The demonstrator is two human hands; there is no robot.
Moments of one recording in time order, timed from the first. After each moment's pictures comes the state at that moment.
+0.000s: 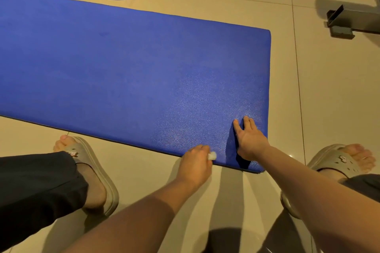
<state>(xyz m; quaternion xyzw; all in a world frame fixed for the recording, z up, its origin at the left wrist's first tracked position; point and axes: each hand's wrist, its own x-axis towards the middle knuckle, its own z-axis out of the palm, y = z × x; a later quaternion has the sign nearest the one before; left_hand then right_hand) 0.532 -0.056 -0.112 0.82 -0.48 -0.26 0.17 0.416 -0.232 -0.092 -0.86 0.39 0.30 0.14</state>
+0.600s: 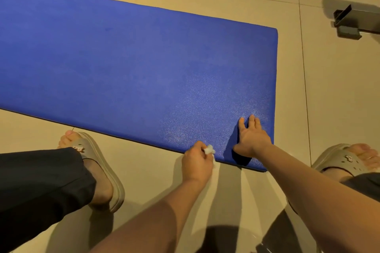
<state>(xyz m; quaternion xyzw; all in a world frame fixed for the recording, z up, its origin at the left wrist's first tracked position) 0.528 -0.048 -0.139 0.84 -0.21 -0.33 0.38 0.435 -0.221 -0.087 -0.82 0.44 0.33 0.15</state>
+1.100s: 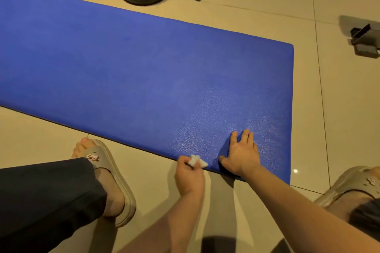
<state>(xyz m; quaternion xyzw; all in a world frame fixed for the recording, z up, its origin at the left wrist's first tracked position) 0.561 -0.025 -0.153 0.80 0.07 -0.29 0.52 0.494 -0.172 -0.093 -0.84 0.46 0.25 0.17</state>
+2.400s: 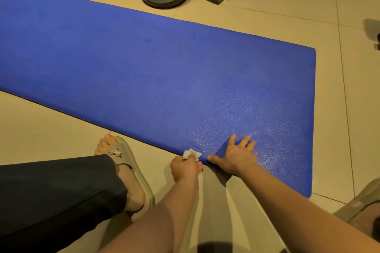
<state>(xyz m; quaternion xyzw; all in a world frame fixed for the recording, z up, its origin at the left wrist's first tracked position) 0.630 -0.011 -0.126 0.71 0.26 -0.32 0.56 0.553 -0.133 -0.084 -0.79 0.48 0.32 0.21</state>
